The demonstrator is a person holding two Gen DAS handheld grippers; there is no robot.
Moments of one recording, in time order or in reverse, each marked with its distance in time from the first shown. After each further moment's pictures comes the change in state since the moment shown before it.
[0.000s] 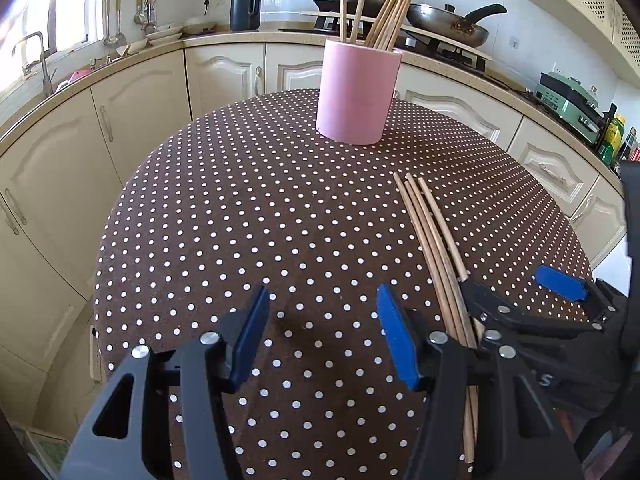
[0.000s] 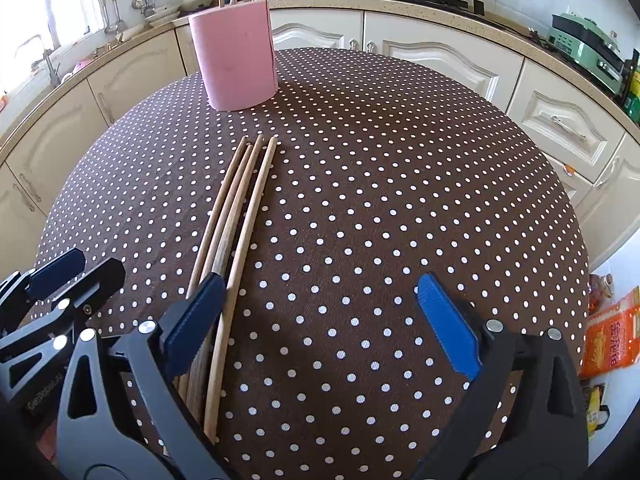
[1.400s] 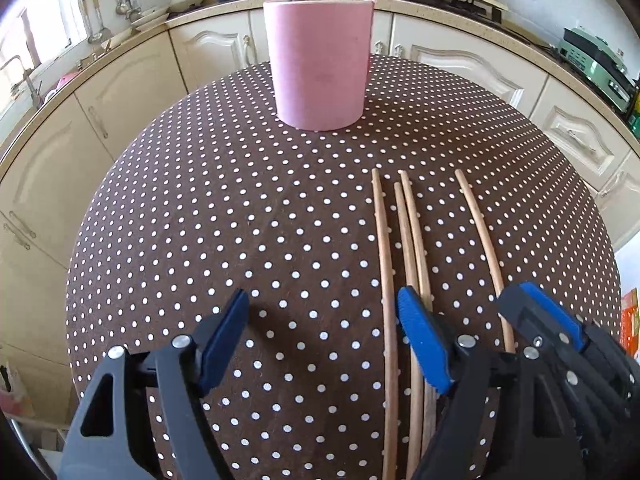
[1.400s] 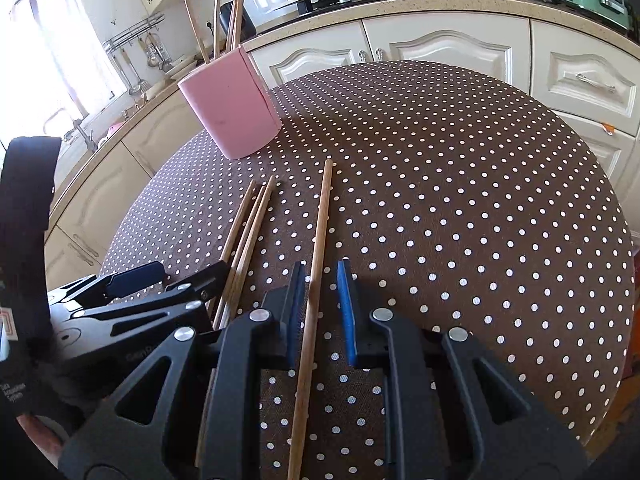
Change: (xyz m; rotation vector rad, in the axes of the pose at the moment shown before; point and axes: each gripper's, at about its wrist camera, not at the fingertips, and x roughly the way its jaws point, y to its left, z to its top) left arm 0.077 -0.080 0.069 0.039 0.179 0.113; right arm -0.001 -0.077 0.002 0.199 -0.077 0.307
